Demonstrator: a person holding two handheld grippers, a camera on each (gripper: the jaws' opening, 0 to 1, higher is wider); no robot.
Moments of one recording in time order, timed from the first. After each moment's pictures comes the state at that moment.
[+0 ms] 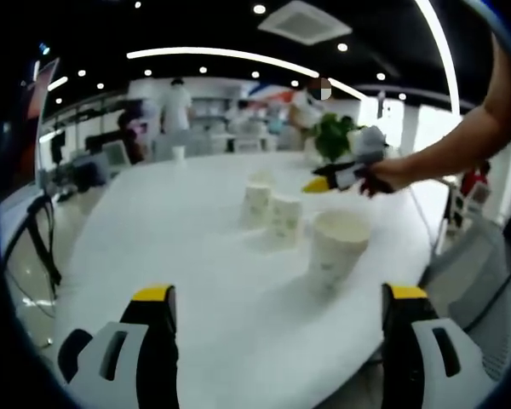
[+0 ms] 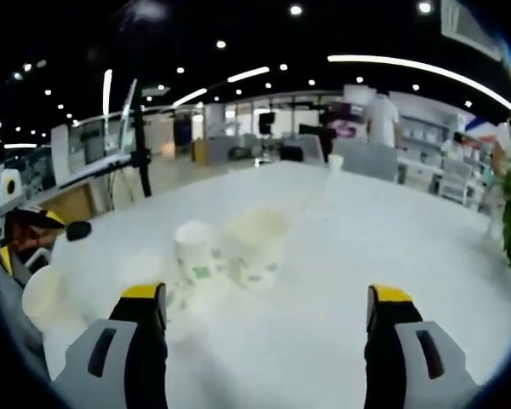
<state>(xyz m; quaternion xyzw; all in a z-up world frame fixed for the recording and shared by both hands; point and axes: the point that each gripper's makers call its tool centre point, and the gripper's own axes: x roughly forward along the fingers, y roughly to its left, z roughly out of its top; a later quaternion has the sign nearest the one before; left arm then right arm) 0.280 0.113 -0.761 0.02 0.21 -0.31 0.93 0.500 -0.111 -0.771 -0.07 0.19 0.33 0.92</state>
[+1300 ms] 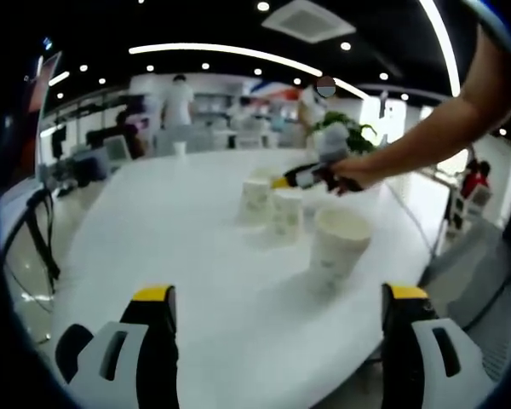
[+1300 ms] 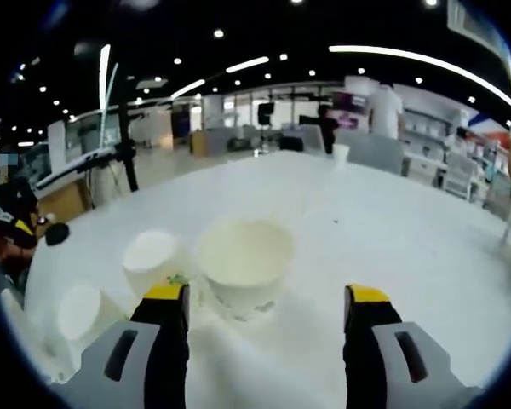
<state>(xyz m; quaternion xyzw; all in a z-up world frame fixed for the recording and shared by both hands) 0.281 0.112 -0.764 0.01 0.22 -0.30 0.93 0.560 -0.074 -0.796 -0.07 0.21 0.33 0.92</state>
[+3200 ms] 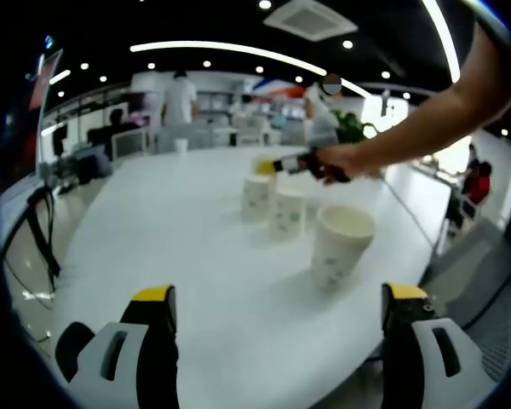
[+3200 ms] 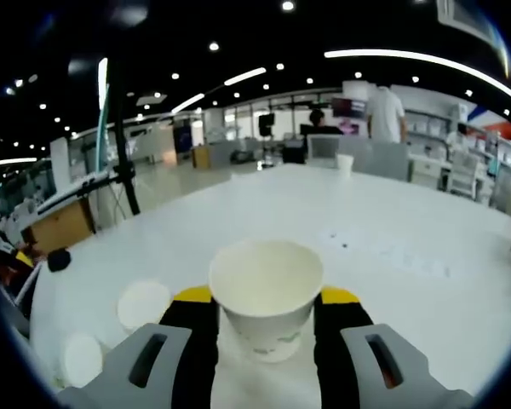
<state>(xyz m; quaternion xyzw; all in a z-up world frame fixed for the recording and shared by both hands) 0.282 0.111 -0.767 0.01 0.23 -0.30 0.93 0.591 -0.058 -0.775 -0.04 0.19 0.34 0.92</state>
